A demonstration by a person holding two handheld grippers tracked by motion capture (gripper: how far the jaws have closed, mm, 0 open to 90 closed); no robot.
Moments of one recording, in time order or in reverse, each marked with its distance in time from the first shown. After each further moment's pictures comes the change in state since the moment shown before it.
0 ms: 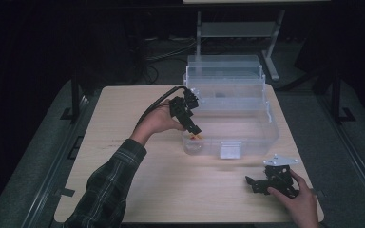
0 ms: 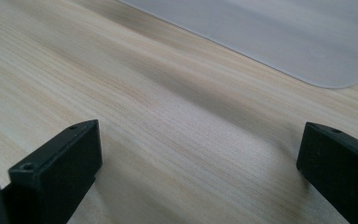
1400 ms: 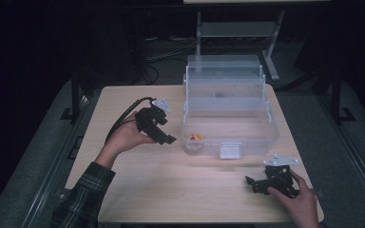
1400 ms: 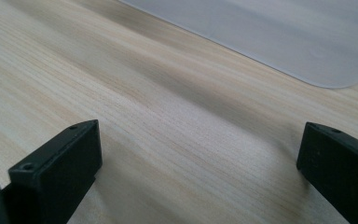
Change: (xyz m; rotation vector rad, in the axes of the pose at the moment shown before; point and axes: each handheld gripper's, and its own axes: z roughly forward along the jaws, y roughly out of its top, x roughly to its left) left arm -0.022 -0.092 -0.046 -0.111 0.074 -0.073; right arm 0.000 0.000 0.000 0.001 -0.001 0.000
